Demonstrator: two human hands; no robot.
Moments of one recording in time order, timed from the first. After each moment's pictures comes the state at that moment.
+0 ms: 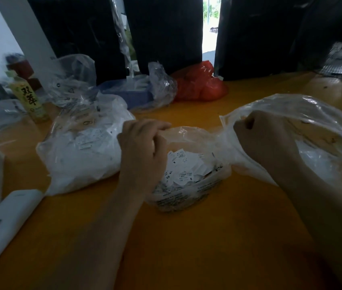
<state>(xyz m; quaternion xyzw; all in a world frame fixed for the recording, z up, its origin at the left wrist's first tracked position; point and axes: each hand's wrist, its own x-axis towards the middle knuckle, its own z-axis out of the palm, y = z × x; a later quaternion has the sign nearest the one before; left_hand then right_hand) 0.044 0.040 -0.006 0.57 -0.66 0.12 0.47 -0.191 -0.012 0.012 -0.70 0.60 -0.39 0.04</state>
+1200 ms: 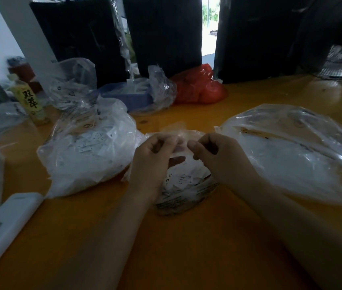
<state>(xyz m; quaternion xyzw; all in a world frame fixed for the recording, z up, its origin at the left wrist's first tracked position) 0.024 0.035 -0.020 0.47 -0.46 -0.40 0.64 -0.143 0.001 -0.025 -0.74 0.42 -0.44 0.29</state>
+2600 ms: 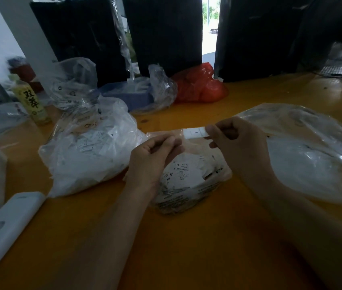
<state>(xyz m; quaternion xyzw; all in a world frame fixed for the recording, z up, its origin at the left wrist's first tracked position) 0.032 0.028 -0.024 0.43 -0.36 -0.48 0.67 -0.155 0.002 -0.008 -0.65 0.48 -0.55 0.23</state>
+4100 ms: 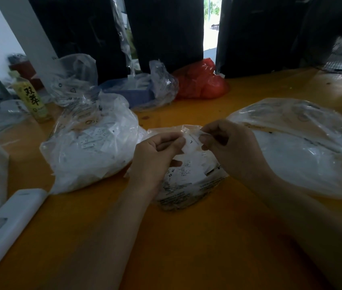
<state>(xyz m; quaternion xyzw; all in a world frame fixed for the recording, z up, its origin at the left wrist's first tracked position) 0.031 0.036 -0.022 0.50 -0.48 -0.39 0.61 -0.151 0.003 -0.011 -0.74 0.43 -0.47 0.22</state>
